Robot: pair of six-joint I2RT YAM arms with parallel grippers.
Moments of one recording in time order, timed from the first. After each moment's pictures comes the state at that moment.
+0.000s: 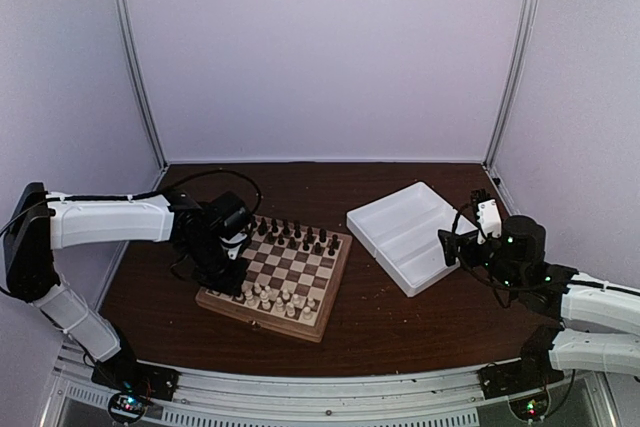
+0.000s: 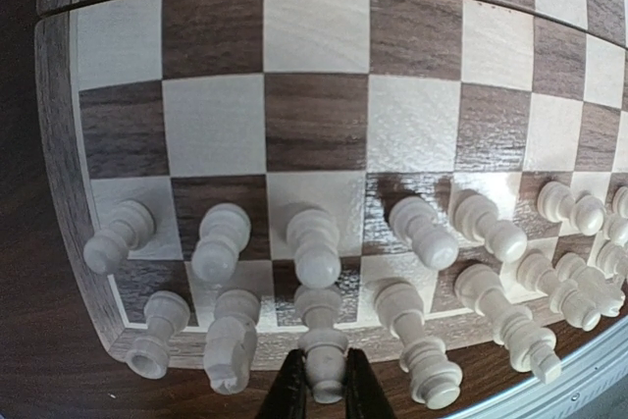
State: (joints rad) left arm -0.78 1.54 1.01 -0.85 0.03 -0.52; right arm 0.59 0.80 0.31 0.20 0.32 0.08
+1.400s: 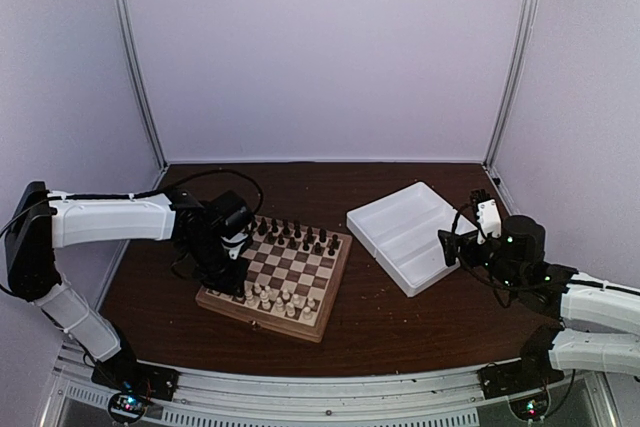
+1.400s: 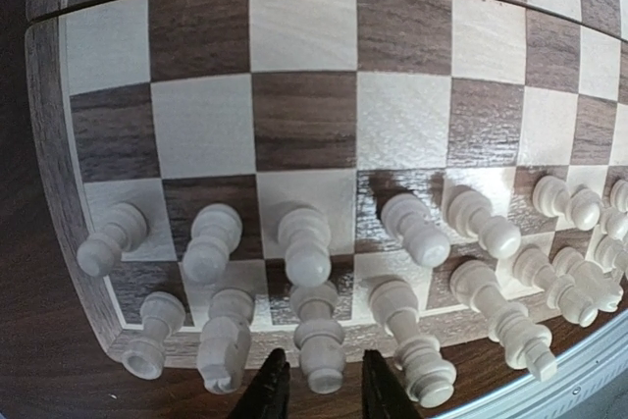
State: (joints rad) left arm -0.78 1.55 1.02 -0.87 0.06 -0.50; right arm 0.58 0.81 0.31 0.20 0.31 0.08
